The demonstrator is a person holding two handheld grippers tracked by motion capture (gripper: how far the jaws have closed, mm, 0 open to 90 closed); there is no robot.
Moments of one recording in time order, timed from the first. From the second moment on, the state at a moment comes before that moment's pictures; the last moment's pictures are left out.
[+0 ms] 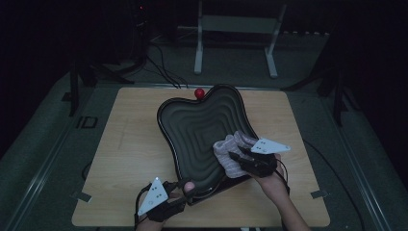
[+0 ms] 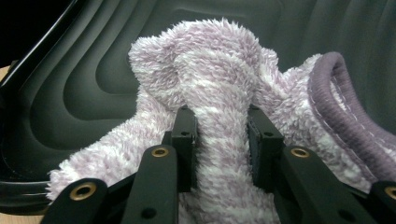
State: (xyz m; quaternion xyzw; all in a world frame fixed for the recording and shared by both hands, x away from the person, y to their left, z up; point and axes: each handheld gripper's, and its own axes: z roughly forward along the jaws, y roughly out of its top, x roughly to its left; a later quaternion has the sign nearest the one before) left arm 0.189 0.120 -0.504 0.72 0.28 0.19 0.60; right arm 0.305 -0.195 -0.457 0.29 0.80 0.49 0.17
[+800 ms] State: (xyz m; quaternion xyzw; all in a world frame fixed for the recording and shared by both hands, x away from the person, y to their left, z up) left arm 0.190 0.120 -0.503 0.73 0.27 0.19 0.60; right arm 0.392 -0.143 -0.366 0.28 0.78 0.51 0.23
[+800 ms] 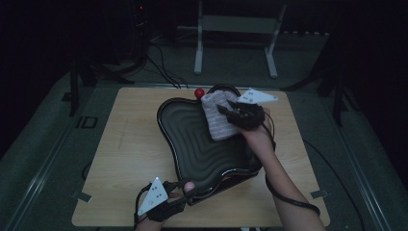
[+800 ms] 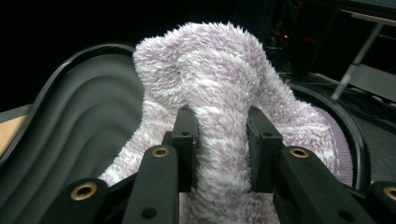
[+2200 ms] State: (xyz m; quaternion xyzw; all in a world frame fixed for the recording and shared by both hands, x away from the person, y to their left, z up) left arm 0.191 0.118 -0.503 0.73 0.28 0.19 0.60; right arm 0.316 -0.182 -0.446 0.35 0.79 0.47 0.20
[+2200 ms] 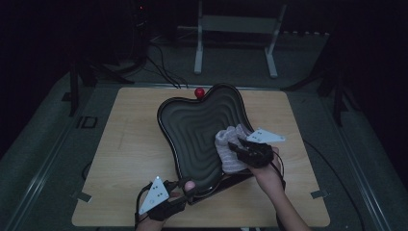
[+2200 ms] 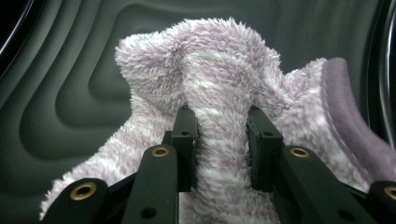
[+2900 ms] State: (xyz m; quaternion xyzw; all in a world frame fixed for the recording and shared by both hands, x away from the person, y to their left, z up) left arm 0.205 0.123 -0.501 0.73 0.29 0.19 0.59; right arm 0.319 -0.183 -0.455 0.34 0.79 0.47 0.19
